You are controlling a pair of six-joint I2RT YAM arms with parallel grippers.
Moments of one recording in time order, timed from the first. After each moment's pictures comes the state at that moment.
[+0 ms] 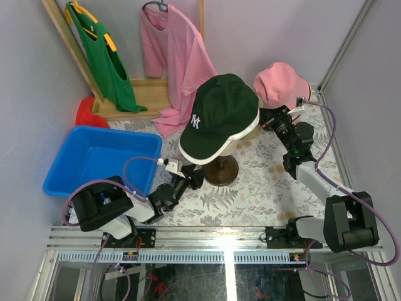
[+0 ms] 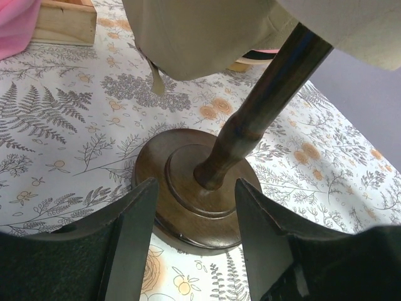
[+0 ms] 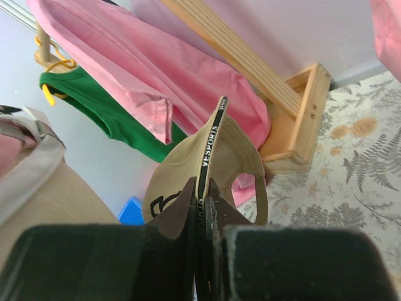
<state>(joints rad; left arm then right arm) -1.02 1.52 0.16 1.39 -0.53 -0.42 0.17 1.27 0.64 0.80 -0.30 0.93</state>
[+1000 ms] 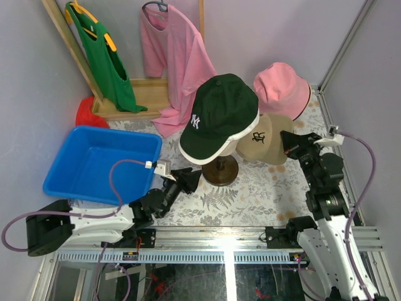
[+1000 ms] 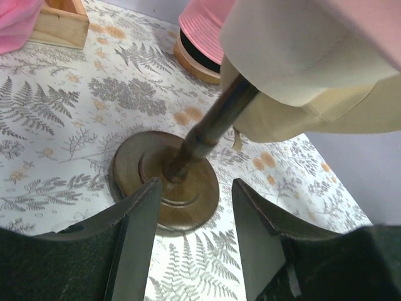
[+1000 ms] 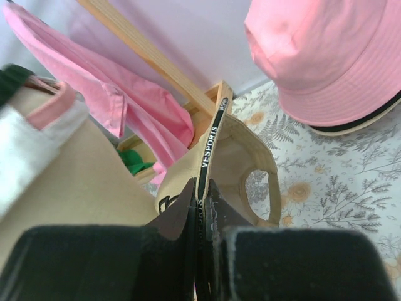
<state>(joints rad) -1.15 1.04 0.16 0.92 -0.65 -0.52 0.15 0.55 0.58 -0.01 -0.05 0.73</state>
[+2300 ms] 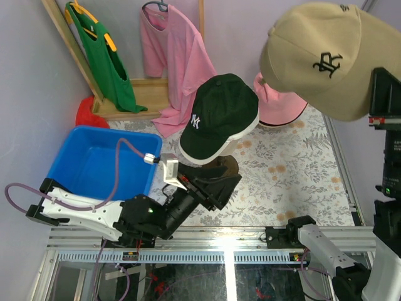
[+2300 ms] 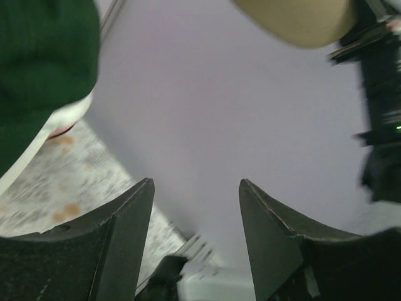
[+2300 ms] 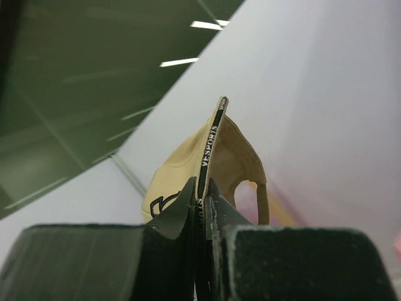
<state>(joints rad) -1.75 1.07 1.02 0.45 -0.95 -0.36 0.20 0.80 1.78 -0.38 0.19 0.74</state>
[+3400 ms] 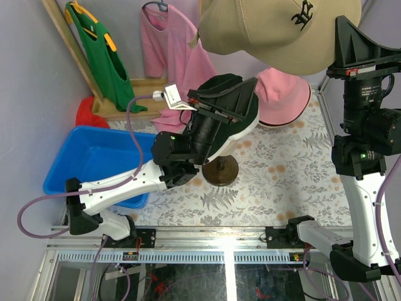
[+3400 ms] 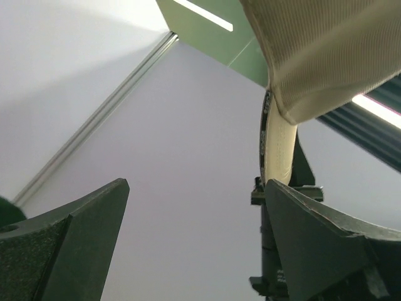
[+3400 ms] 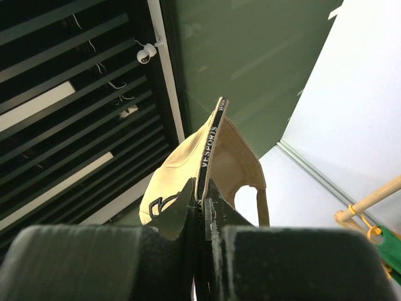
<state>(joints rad) -1.18 1.44 1.43 0.84 -0.53 -0.53 0.21 1.05 1.58 0.36 -0.05 1.45</state>
